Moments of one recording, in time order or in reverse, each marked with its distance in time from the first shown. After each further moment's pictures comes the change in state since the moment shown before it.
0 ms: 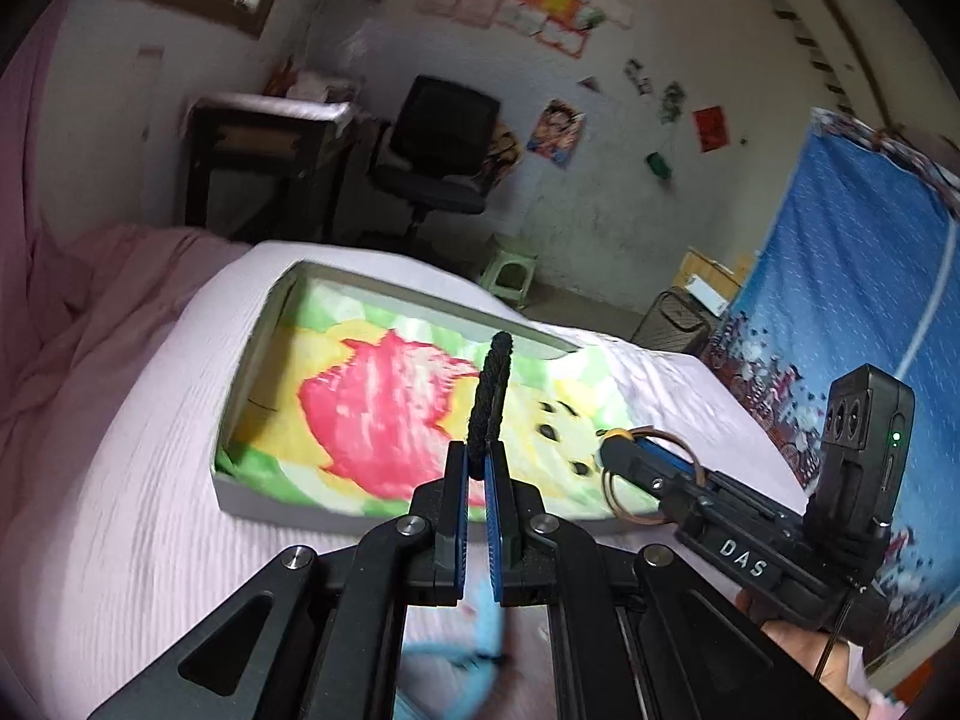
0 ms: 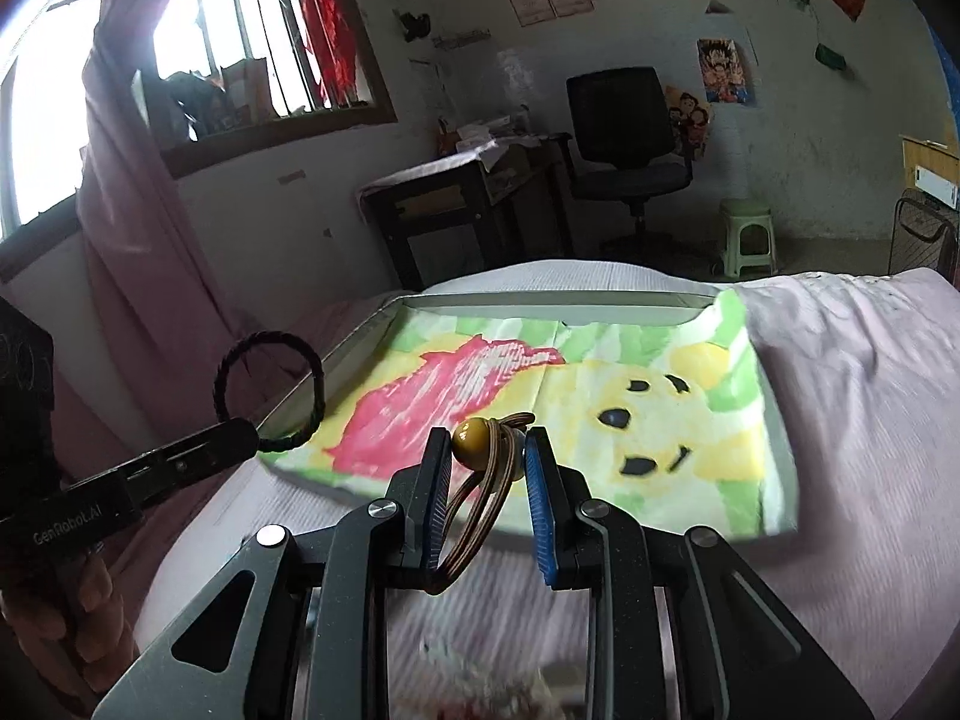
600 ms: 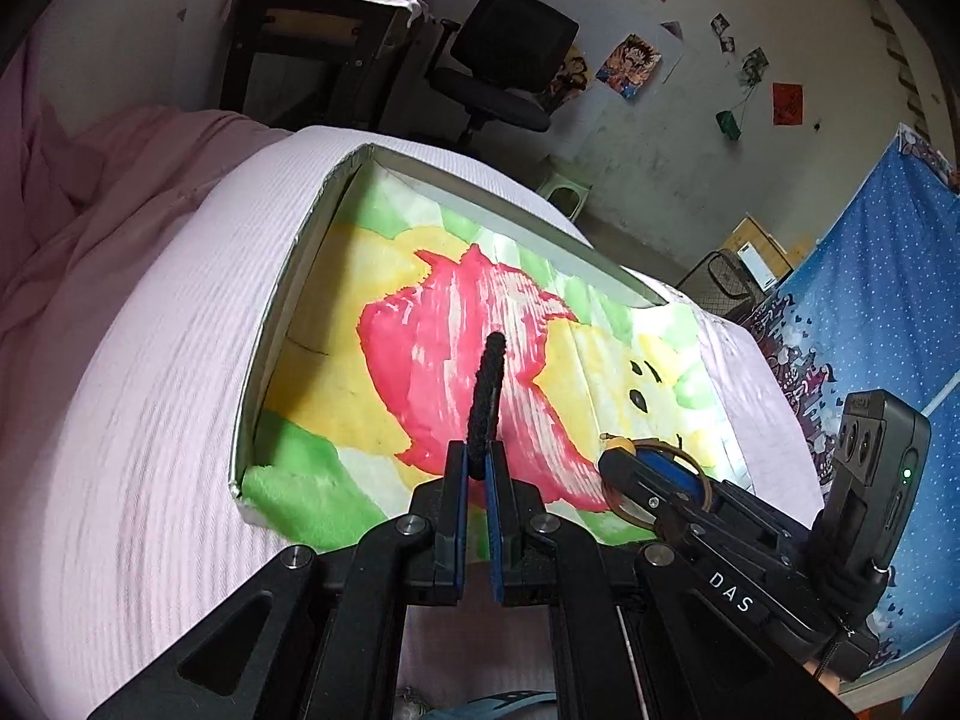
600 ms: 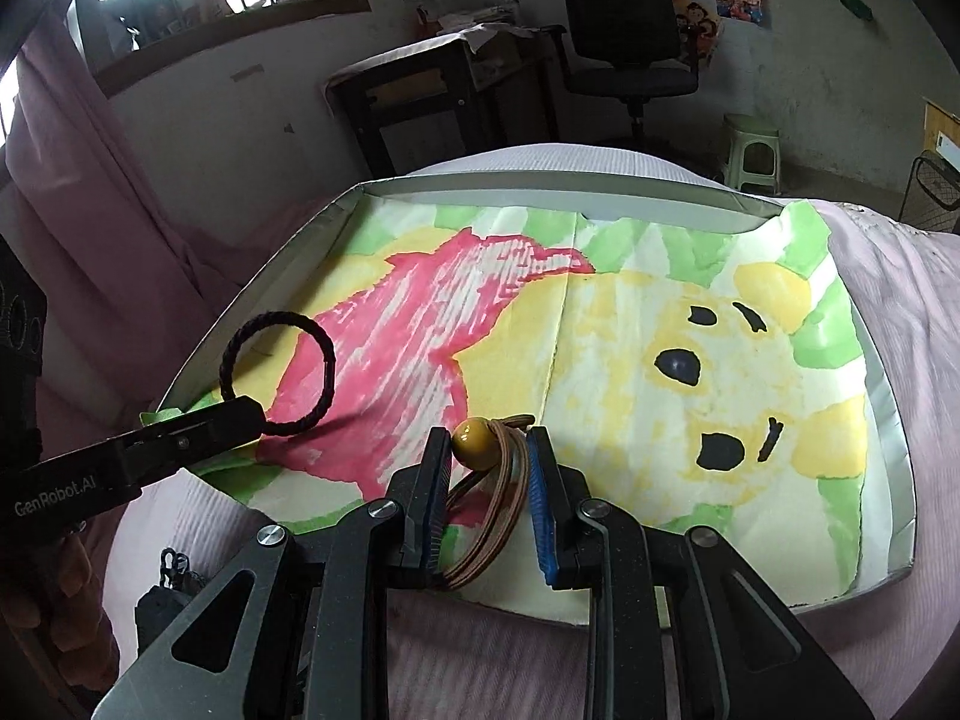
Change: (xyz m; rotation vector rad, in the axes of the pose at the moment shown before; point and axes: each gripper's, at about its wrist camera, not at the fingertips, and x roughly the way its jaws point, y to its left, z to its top) left arm 0.062 0.051 0.002 -0.141 0.211 0.046; right arm 0.090 0.014 -0.007 -0.002 0.254 -0.049
